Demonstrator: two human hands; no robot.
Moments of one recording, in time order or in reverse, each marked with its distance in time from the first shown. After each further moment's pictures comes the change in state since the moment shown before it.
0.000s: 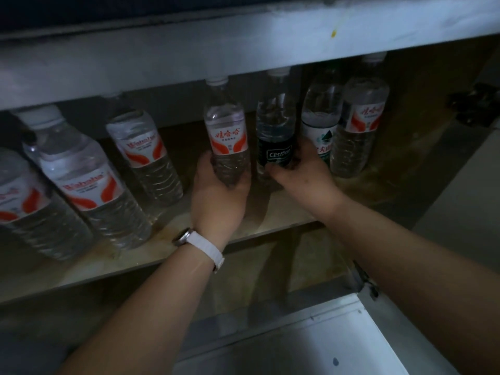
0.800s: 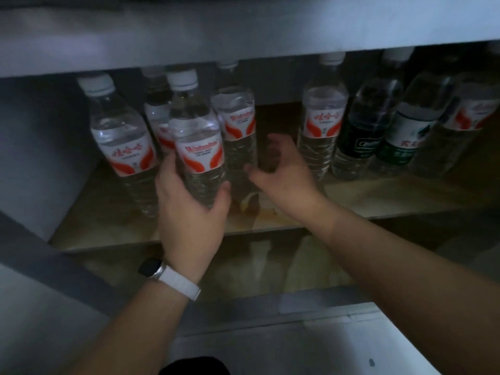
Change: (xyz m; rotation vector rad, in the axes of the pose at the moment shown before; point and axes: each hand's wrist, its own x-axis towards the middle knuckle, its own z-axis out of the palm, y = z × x) left_hand -0.031 -0.061 -0.155 0.099 0.292 0.125; right_hand -0.045 -0.063 0.142 -0.083 -0.207 -0.060
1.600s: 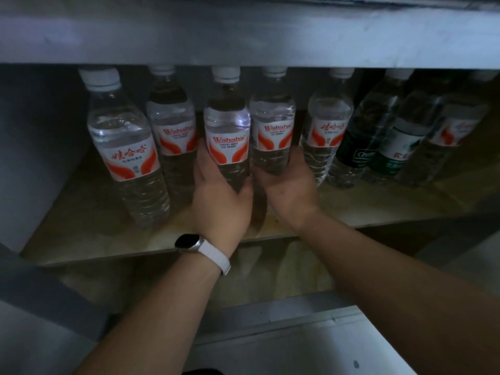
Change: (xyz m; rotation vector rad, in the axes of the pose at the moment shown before) left_hand 0.023 -0.001 0.051 0.037 -0.072 -0.032; right_hand 0.013 0.018 0.022 -0.036 0.248 0.060
